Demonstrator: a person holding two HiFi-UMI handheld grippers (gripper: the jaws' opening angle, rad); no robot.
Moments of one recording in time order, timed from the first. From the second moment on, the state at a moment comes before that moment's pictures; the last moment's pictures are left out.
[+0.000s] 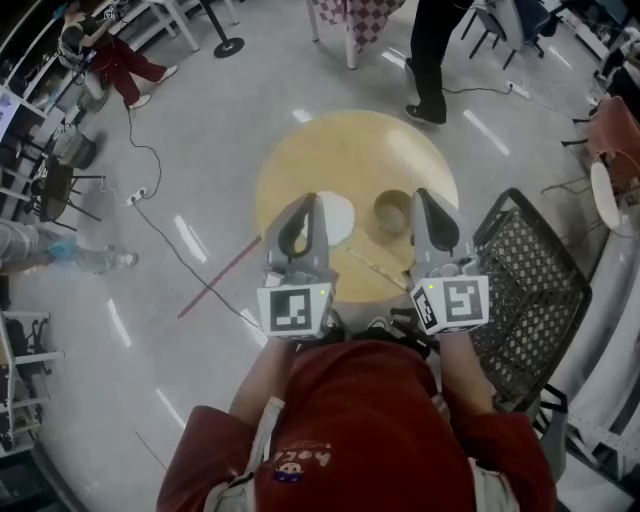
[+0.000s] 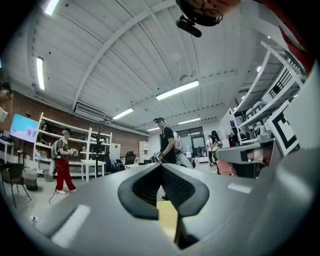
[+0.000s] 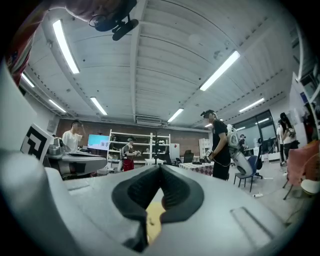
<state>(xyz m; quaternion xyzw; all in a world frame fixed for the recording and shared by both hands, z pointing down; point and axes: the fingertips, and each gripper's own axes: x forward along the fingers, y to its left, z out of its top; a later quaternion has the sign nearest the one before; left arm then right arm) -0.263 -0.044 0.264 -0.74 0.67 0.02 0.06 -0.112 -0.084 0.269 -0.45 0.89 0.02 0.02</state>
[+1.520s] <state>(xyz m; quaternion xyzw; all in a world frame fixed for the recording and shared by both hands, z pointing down) -0.293 -0.043 0.394 -0.71 0.69 -0.09 -0.07 -0.173 -0.095 0.380 -0.40 0.91 -0.06 -0.09</state>
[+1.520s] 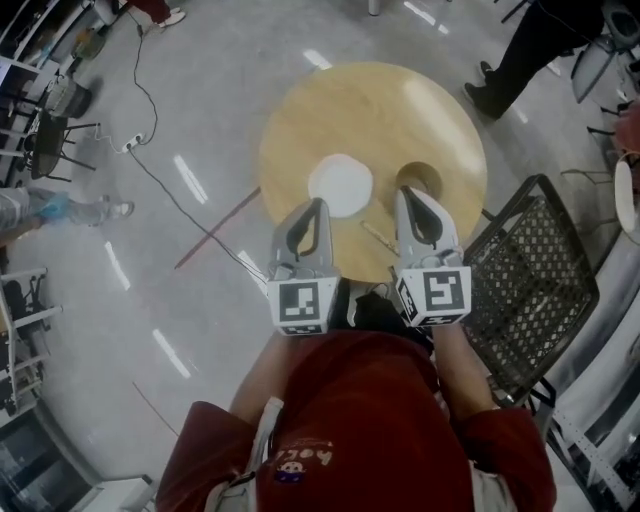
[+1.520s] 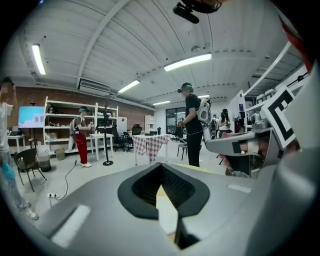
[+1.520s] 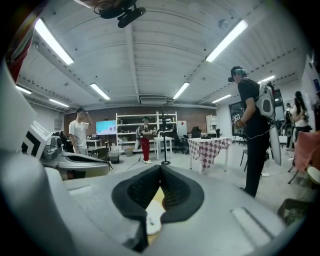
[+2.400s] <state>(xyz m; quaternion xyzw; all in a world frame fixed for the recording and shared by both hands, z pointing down) -0.339 -0.080 0.514 -0.72 0.64 -0.17 -0.20 -0.229 -0.112 0.523 -0.40 0.86 -0.20 -0.24</state>
